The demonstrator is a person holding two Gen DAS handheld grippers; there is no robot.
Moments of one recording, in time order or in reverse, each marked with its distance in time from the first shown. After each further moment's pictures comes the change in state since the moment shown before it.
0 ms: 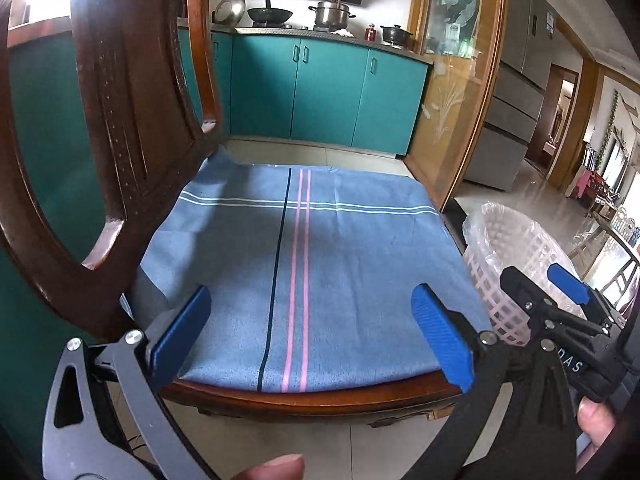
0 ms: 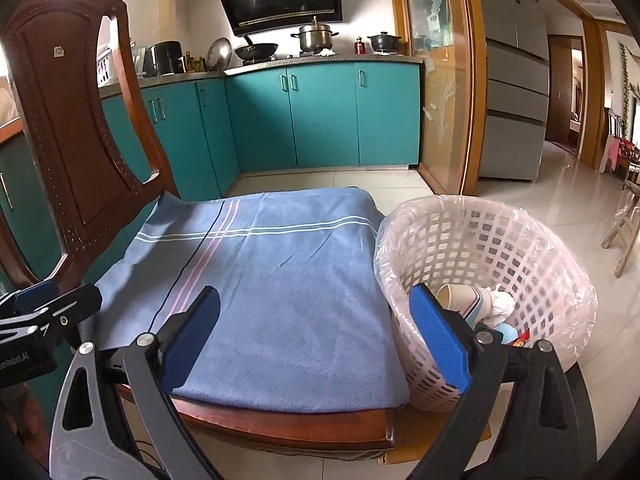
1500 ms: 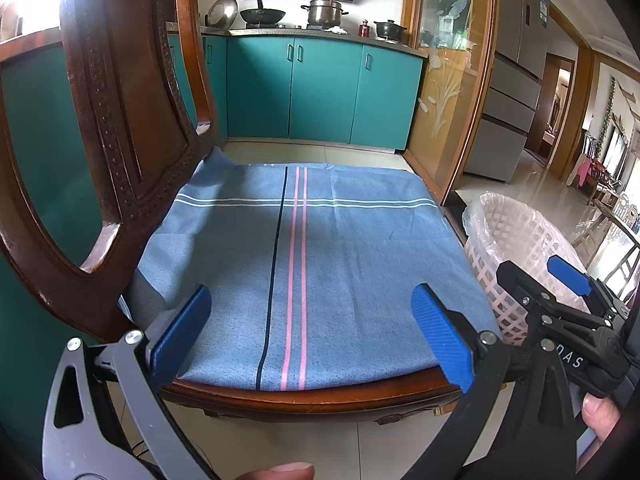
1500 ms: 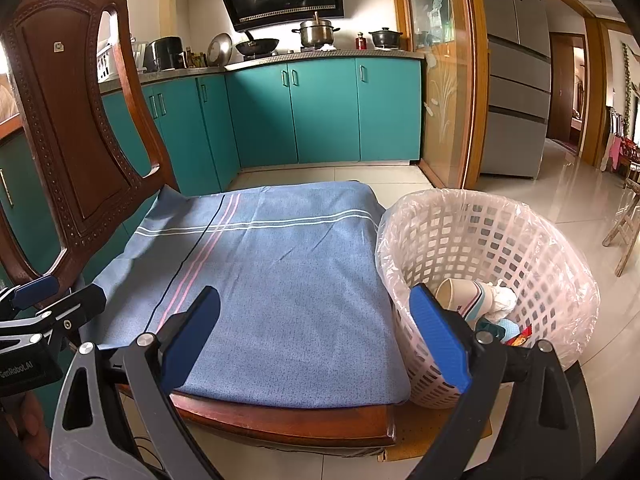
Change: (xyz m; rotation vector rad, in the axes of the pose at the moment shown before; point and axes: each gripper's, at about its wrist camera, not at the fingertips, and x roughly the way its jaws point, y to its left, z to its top) left arm 0.002 -0.009 -0.005 0.039 0.004 0.010; right arm 0.004 -0.002 -0.003 0.002 0.015 0.002
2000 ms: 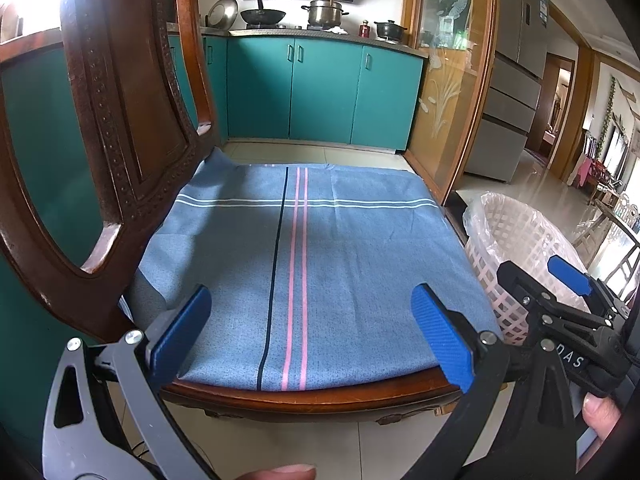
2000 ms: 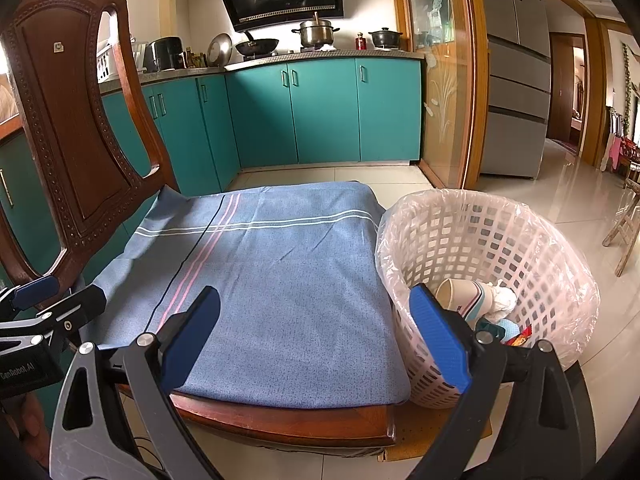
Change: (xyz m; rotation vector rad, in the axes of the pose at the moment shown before) left arm -0.001 0.000 0.000 0.000 -0.002 -0.001; right arm 0.000 0.000 0.000 0.000 0.001 0.000
